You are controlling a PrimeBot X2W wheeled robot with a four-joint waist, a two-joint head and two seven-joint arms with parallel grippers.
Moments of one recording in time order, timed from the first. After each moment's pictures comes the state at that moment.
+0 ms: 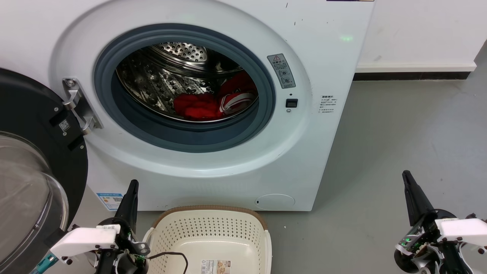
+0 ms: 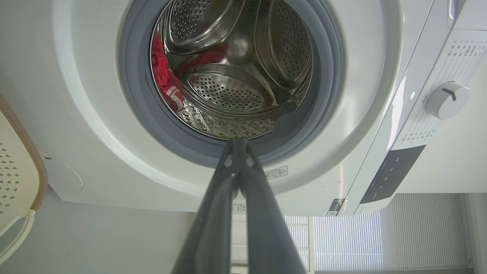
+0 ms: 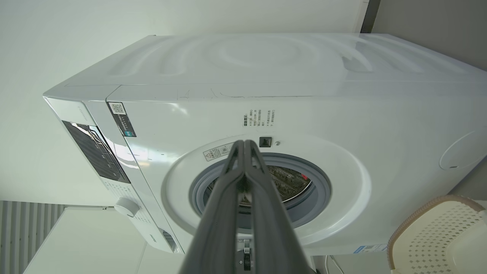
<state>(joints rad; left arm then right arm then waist) -0.11 0.05 0.11 0.25 -1.61 -0.13 0.11 -0.10 -0.05 -0.11 0.24 1.62 0.13 0.11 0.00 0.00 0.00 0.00</state>
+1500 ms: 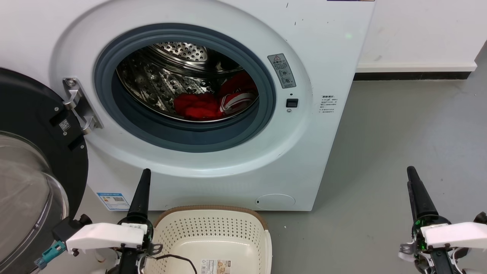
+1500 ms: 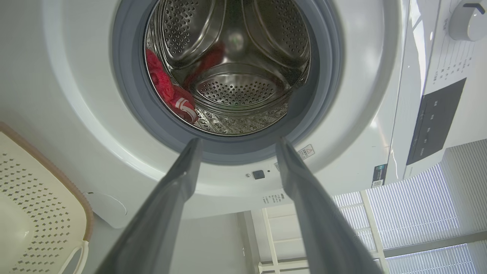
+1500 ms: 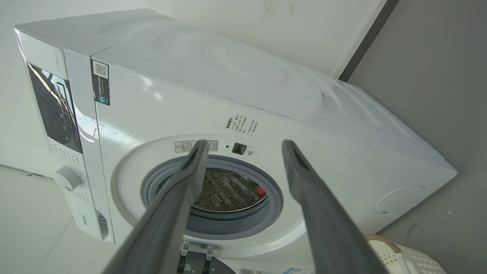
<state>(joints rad) -0.09 0.05 0.03 0.19 -1.34 -0.13 0.01 -0.05 -0.05 -0.09 0.17 1.30 0.13 0.01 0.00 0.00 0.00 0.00</state>
